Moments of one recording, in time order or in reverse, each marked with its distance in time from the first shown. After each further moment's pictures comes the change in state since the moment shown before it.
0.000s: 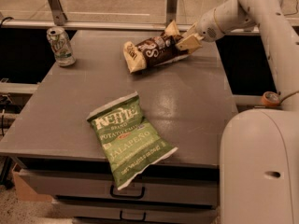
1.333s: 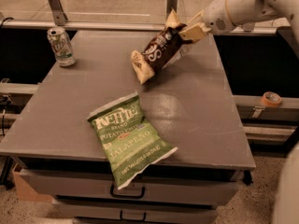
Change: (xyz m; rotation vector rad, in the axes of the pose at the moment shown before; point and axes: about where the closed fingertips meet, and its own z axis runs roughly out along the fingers) arm -0.052 0.047 -0.057 0.054 -0.087 -0.025
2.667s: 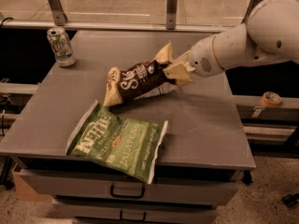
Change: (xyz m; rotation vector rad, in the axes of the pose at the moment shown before) arm 0.012 0.147 0.003 -0.034 0.032 0.246
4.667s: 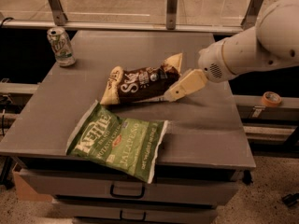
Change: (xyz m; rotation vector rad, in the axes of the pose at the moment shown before) arm 0.025 -0.005 -0.027 0.137 0.099 -0.019
